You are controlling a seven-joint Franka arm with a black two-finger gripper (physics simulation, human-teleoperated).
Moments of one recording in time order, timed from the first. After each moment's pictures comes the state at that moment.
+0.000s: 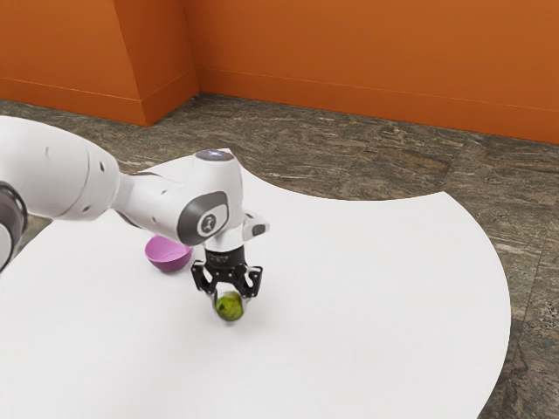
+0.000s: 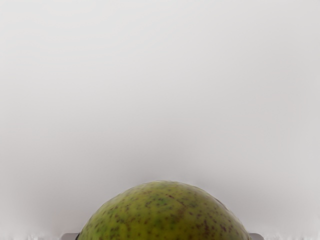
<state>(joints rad) -0.29 0.34 0.17 -2.03 -0.07 2.24 -0.40</state>
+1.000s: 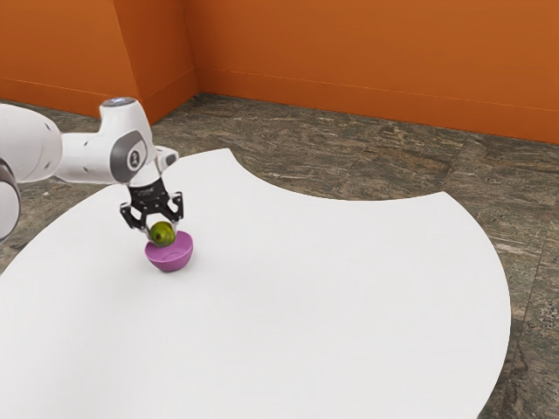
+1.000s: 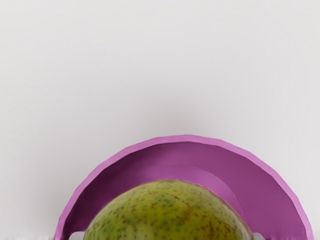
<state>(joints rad) 0.18 0.49 0.09 -1.71 -0.06 2.21 -0.39</state>
